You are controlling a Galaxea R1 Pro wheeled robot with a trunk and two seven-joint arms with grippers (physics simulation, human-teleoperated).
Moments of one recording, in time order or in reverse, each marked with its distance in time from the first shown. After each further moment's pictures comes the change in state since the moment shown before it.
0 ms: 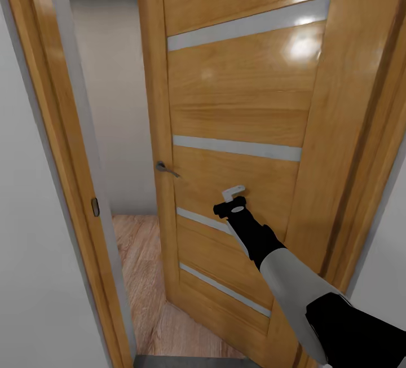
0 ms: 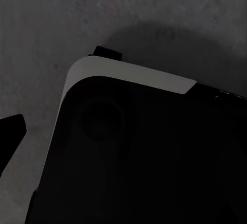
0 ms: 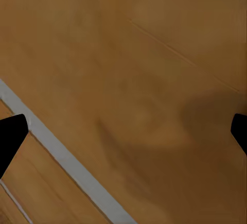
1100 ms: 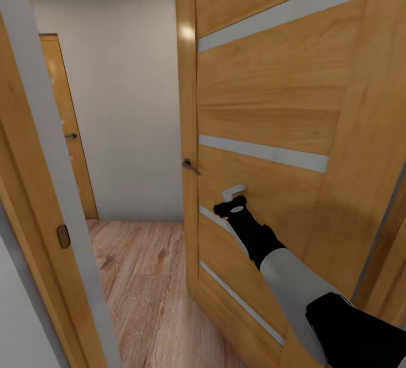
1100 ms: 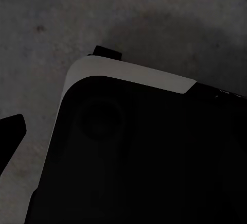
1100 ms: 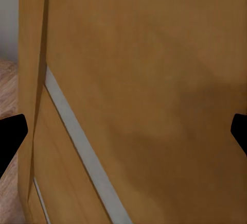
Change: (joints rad) left arm 0.000 -0.001 0.000 0.001 -0.002 0.000 0.000; right arm -0.001 0.000 0.005 -0.002 0.011 0.005 -0.006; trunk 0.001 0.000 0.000
